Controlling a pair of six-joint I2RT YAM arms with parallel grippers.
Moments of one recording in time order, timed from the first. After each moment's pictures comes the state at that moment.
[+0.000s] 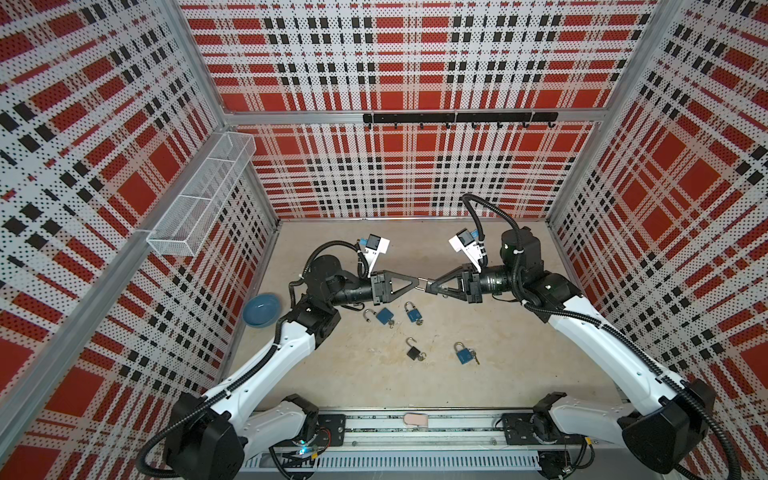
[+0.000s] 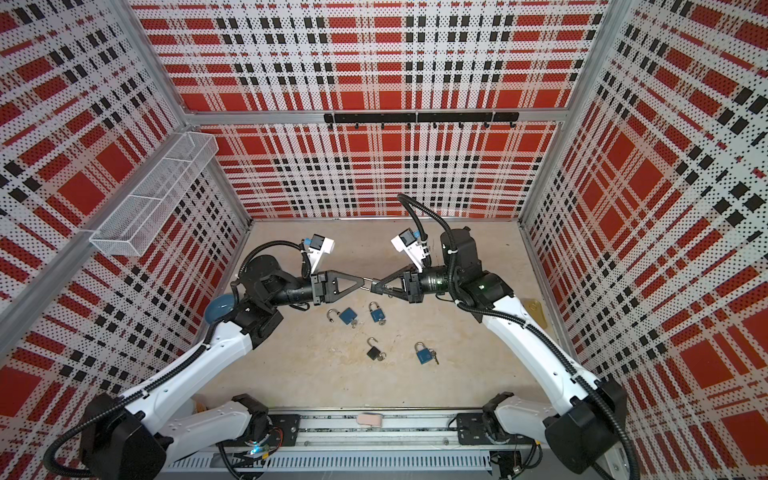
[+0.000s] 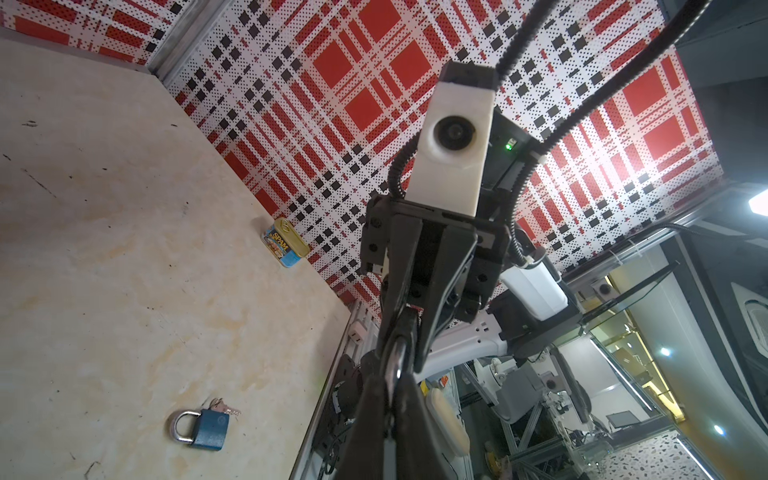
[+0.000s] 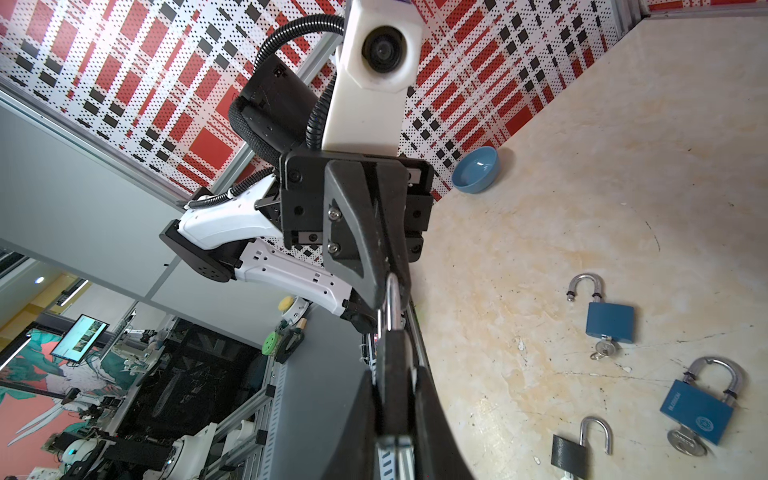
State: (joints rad) left arm -0.48 1.12 0.83 0.34 0.95 -0.92; right arm 0.51 1.23 1.16 -0.32 -1.03 0.38
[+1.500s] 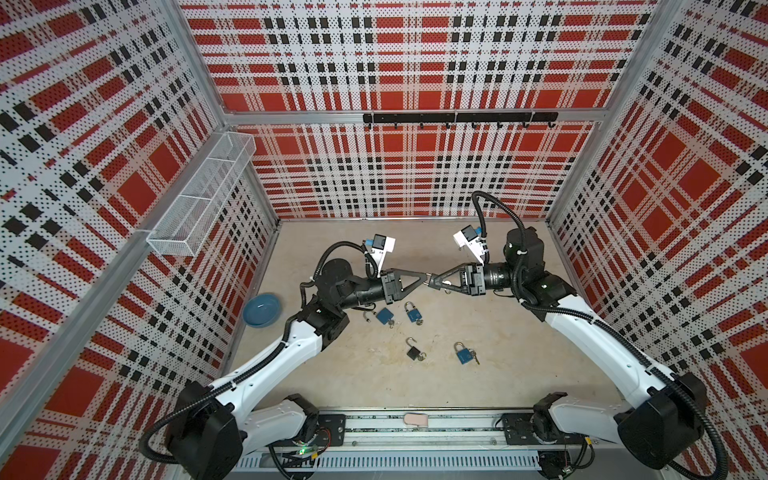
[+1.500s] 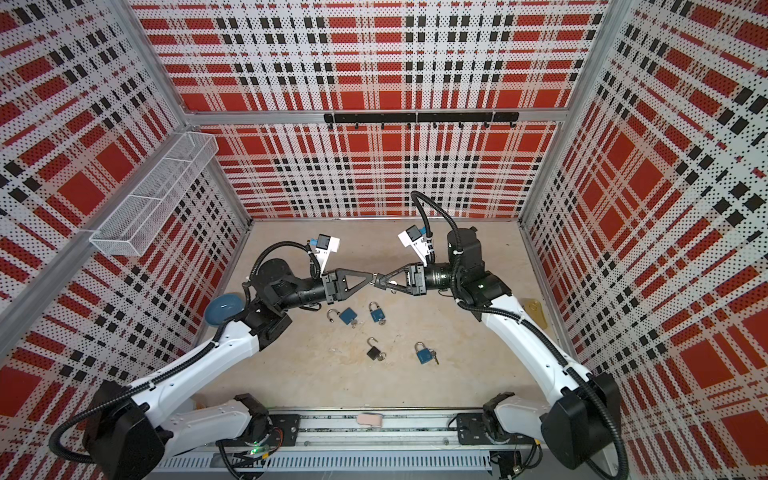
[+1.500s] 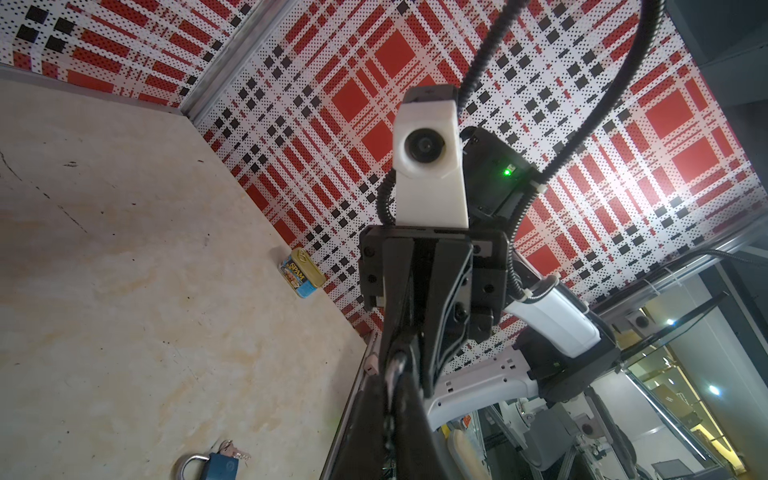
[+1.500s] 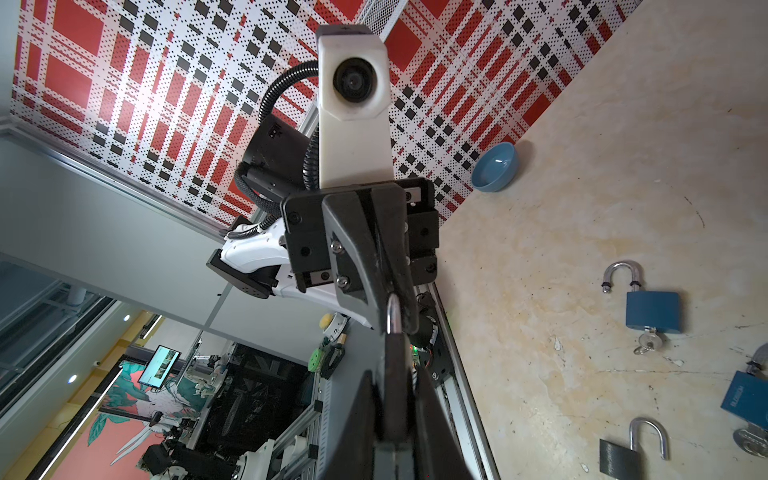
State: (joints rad) left arm -0.59 1.16 0.82 0.41 0.76 -0.89; right arm 0.45 1.25 1.09 -0.12 -1.13 0.62
